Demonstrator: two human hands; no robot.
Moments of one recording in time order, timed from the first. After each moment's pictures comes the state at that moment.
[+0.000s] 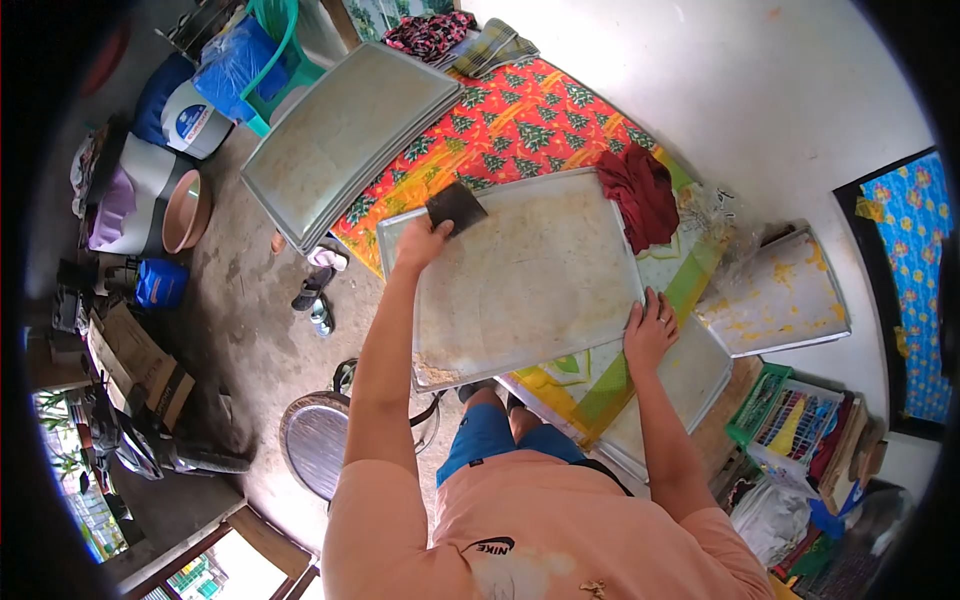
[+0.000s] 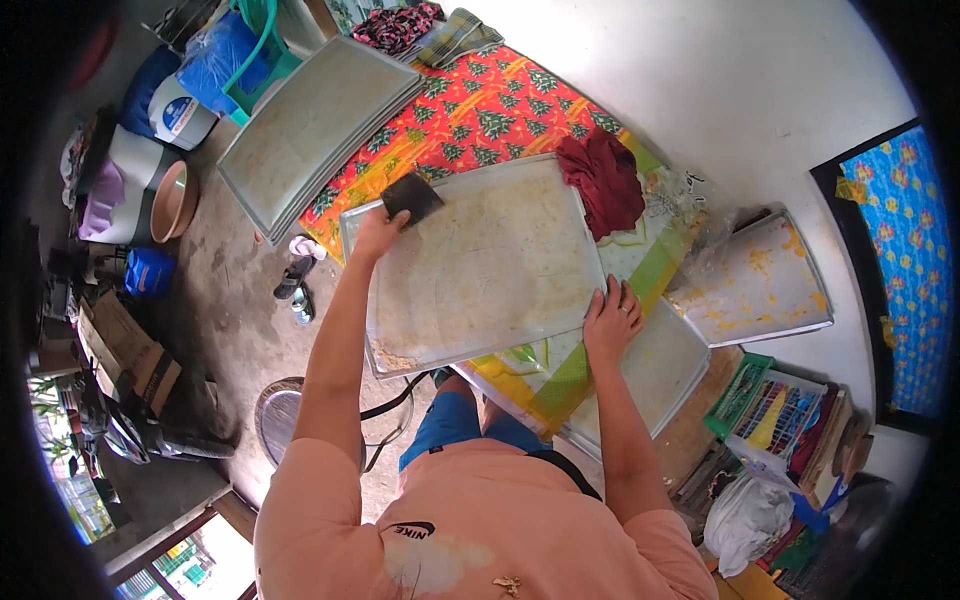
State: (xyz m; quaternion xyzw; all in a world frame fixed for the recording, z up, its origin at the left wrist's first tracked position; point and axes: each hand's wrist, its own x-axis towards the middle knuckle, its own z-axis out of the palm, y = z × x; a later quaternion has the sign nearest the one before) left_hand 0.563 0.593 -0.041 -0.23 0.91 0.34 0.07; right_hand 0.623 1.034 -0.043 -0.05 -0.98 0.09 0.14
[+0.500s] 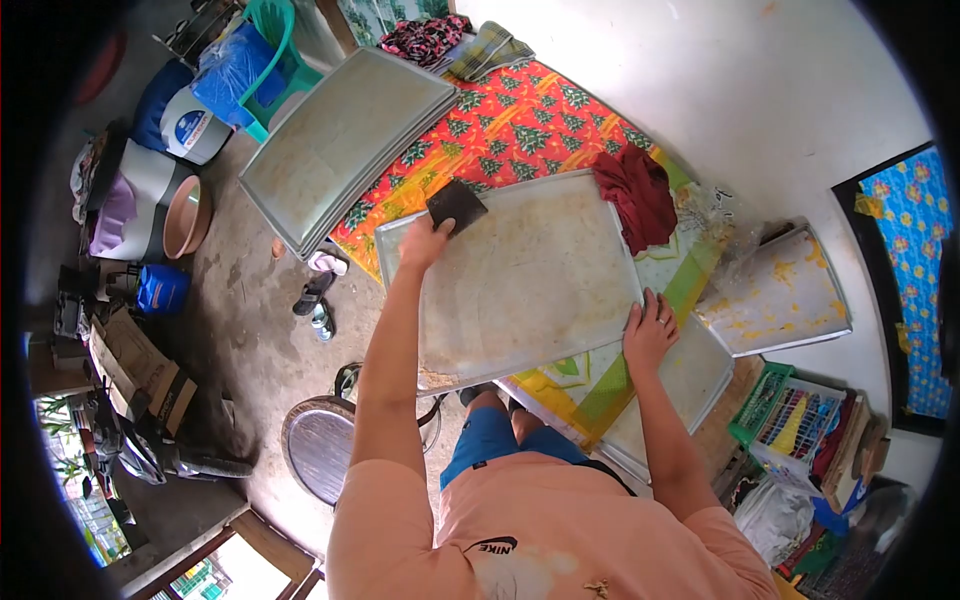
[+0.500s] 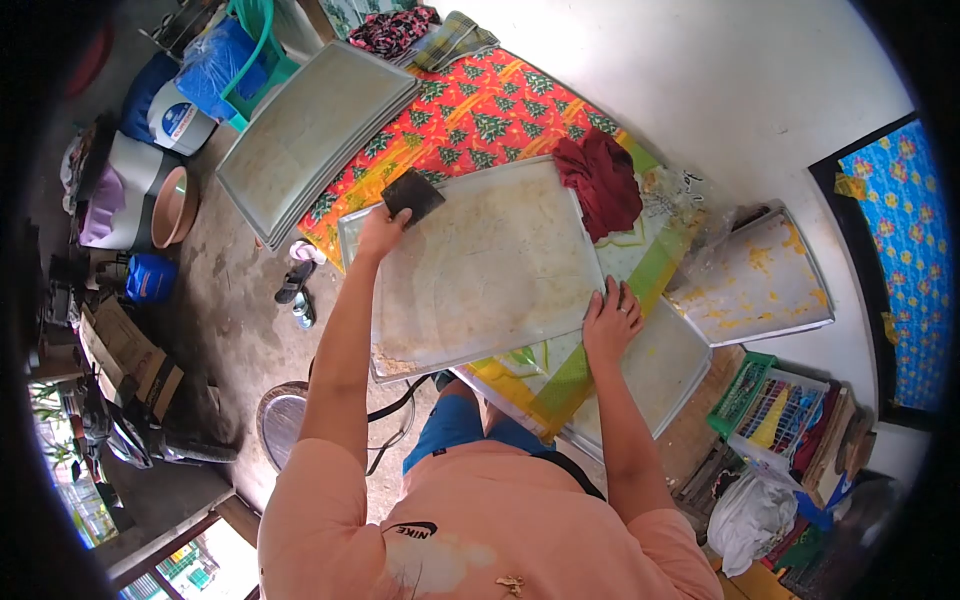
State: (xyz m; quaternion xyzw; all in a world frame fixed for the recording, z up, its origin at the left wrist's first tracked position) left_hand 0.553 0.603 -0.031 -0.24 0.91 0.33 0.10; right_hand 0.622 1.035 -0.043 -0.04 -0.98 0.09 0.15
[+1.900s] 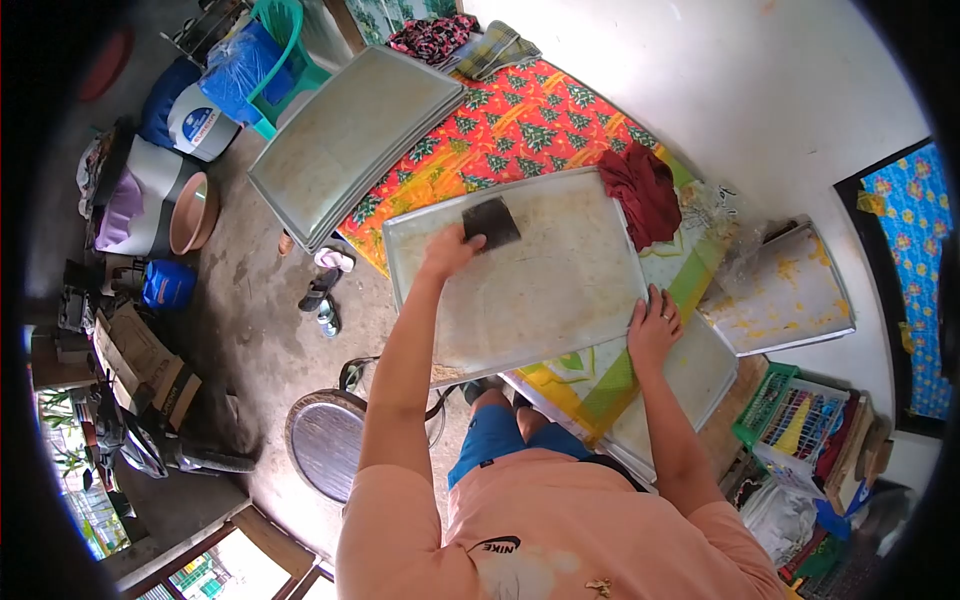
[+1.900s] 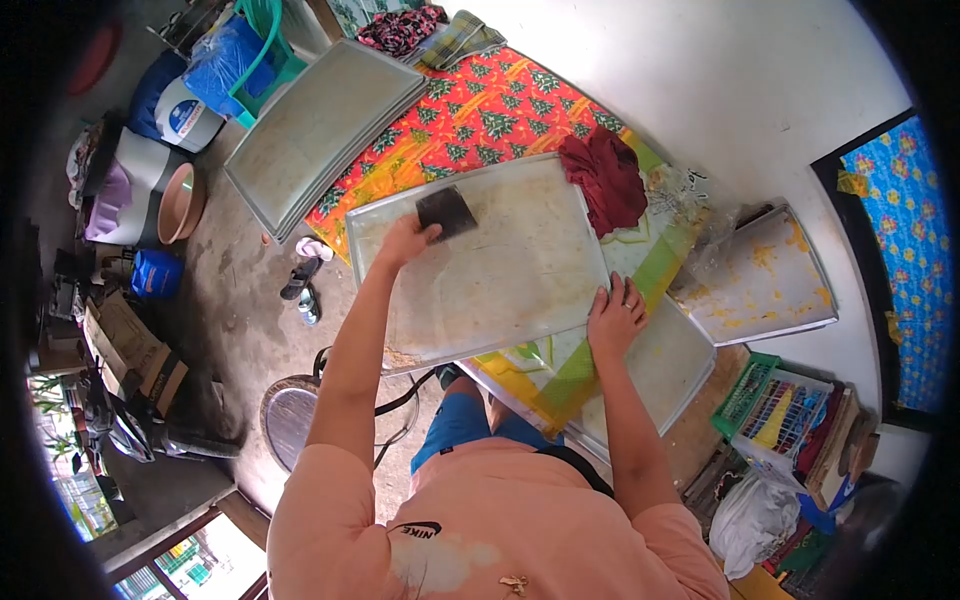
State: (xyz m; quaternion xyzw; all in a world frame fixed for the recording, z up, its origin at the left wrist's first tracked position) left_hand 0.569 0.632 -0.039 -0.17 0.91 0.35 0.12; right_hand 0.623 1.035 -0.046 -0.04 -0.98 0.07 0.15
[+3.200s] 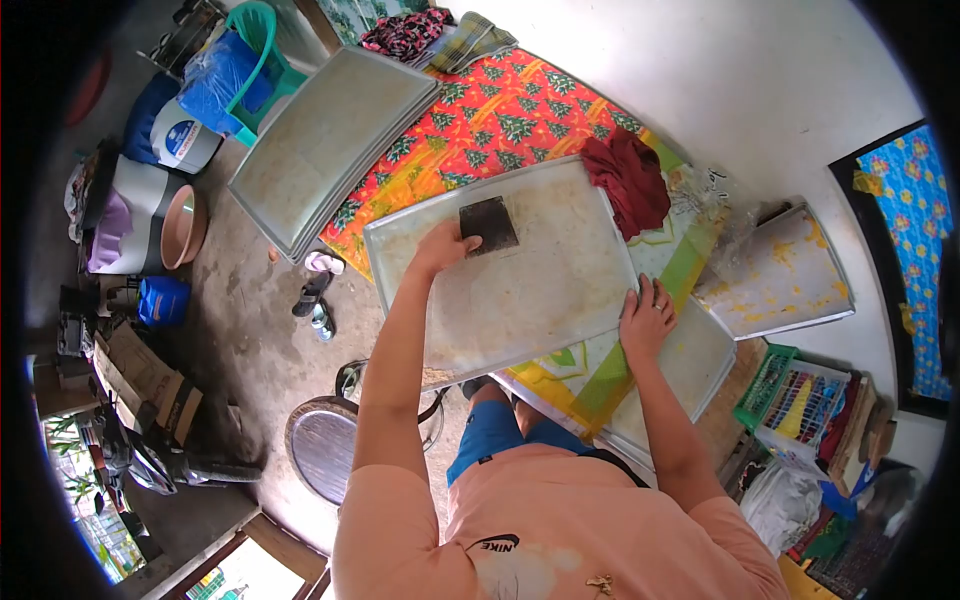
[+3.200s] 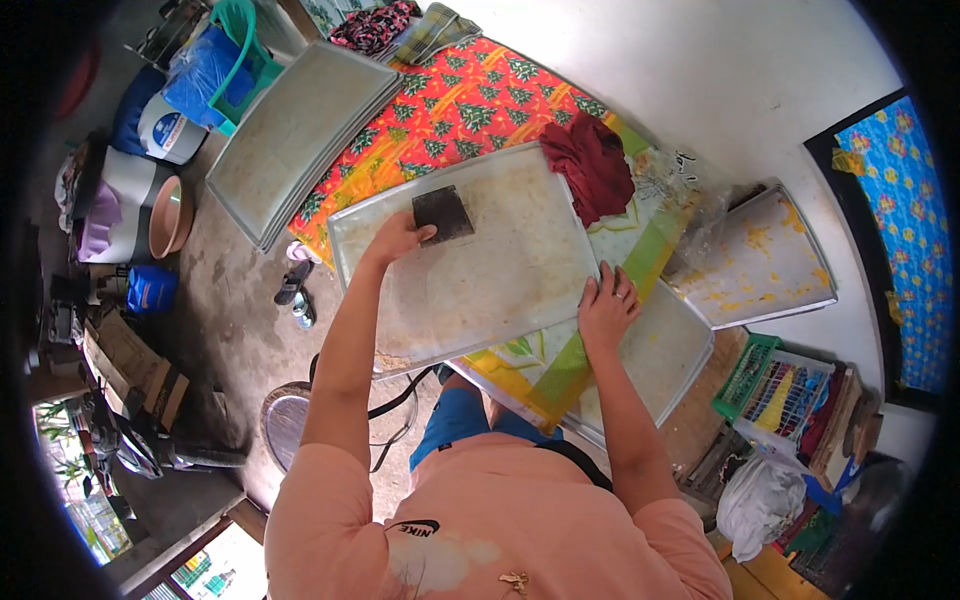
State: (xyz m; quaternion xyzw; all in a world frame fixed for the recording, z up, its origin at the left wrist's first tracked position) left_hand 0.551 0.635 -0.067 -0.11 0.90 0.39 0.13; right_hand 0.622 1.036 -0.044 -0.04 -0.98 0.07 0.16
